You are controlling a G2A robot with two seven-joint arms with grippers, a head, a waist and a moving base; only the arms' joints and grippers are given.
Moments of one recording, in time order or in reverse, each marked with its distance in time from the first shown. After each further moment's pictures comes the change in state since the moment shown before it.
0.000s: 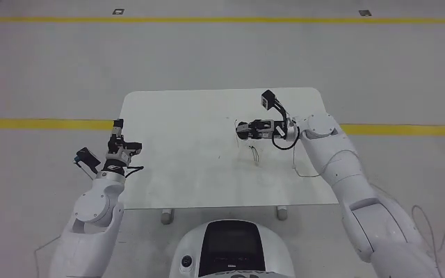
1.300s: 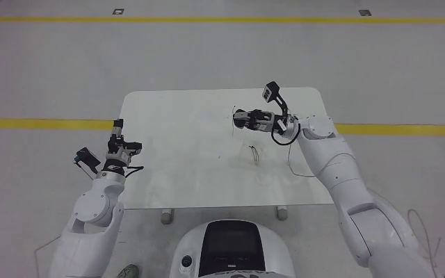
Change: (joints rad) left arm 0.000 0.000 0.000 0.000 0.000 0.000 0.000; right arm -0.037 -0.017 0.032 -0.069 0.133 -0.005 -0.055
